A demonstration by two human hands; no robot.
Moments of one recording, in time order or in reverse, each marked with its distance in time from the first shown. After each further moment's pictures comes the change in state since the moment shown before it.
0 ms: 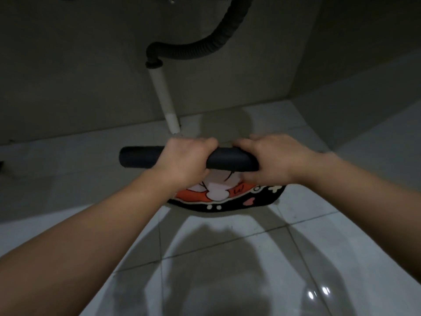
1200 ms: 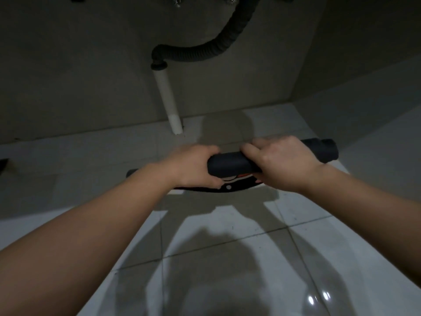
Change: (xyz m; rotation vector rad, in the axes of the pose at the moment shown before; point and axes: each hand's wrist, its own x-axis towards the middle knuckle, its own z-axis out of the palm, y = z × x) left_hand 0.003 0.000 -0.005 -0.383 -0.388 -0.163; right_hand -0.013 0.007 0.018 -0.321 0.323 -0.223
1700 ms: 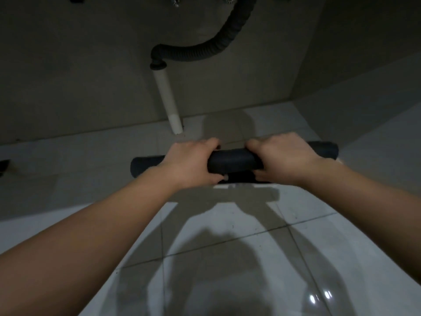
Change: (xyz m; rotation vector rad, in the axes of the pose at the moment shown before) left_hand -0.002 -0.001 0.008 0.234 0.216 0.044; right_hand 0.006 0.004 -0.009 0.090 -0.210 0.193
